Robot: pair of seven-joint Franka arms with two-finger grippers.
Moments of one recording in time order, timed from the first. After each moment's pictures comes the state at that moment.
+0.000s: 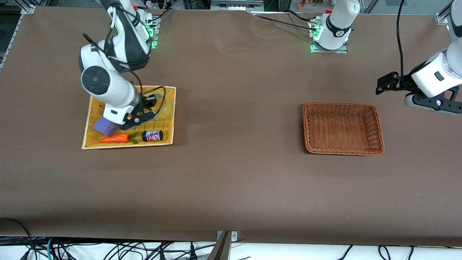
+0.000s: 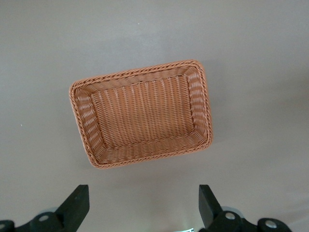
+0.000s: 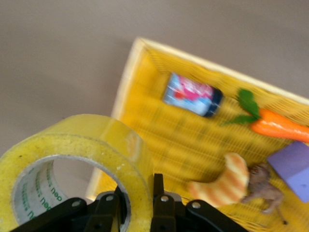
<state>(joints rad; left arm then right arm) -0.04 0.07 0.00 -1.58 -0.04 1.52 0.16 0.29 0.24 0.13 -1.88 0.02 1.96 0.03</state>
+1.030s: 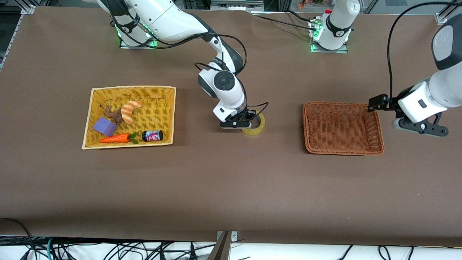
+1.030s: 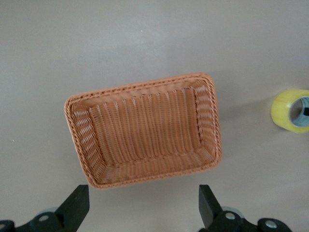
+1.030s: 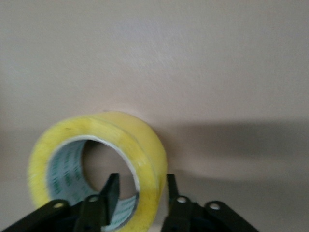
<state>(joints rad) -0.03 0.22 0.01 -1.55 -0.04 1.62 0.16 0.73 0.83 0.13 -1.46 0.02 2.49 0.86</state>
